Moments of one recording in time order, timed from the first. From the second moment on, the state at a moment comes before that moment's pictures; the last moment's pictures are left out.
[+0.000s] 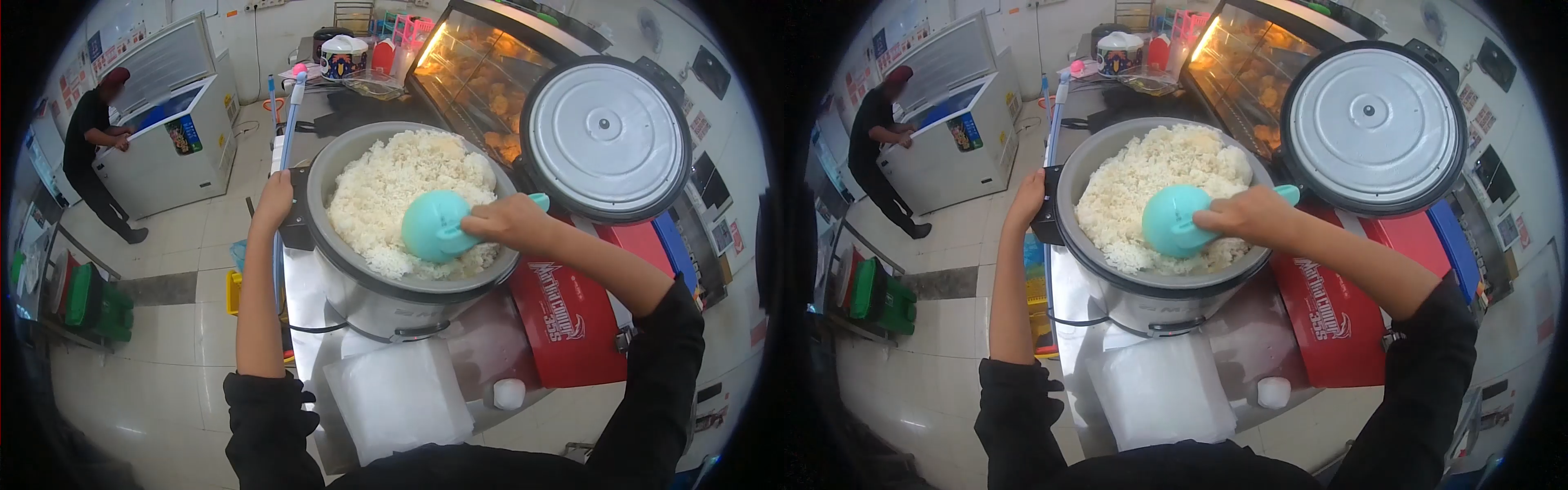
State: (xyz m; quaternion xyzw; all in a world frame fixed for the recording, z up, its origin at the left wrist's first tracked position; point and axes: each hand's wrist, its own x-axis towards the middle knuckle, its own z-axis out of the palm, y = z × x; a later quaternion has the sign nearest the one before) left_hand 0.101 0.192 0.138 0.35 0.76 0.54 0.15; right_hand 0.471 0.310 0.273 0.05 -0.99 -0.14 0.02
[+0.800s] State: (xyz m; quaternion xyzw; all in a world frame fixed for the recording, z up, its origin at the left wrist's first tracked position) left_hand 0.088 0.198 0.124 0.35 0.78 0.51 0.13; right_hand 0.459 0.338 0.351 -0.09 -0.99 -0.11 0.01
